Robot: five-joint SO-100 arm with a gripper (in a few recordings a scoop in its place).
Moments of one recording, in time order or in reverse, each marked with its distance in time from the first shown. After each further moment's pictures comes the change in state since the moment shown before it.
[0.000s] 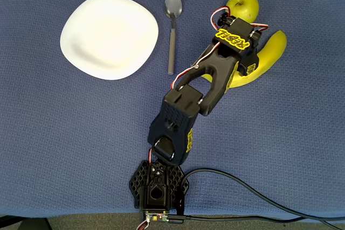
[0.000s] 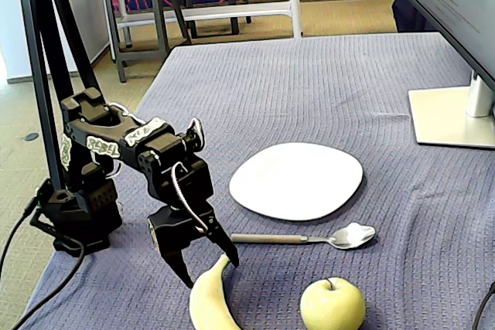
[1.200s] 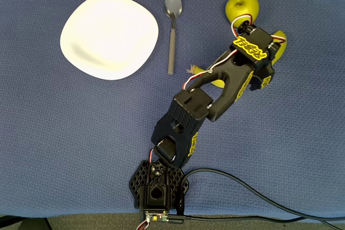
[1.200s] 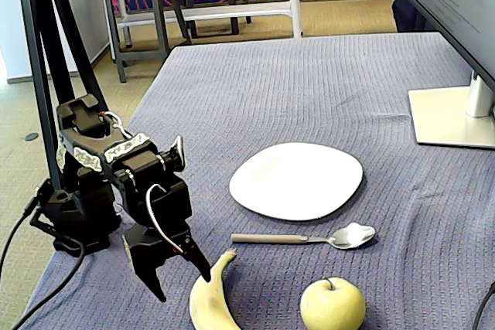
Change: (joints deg) arm 8.1 -2.9 -3.0 5.0 -9.6
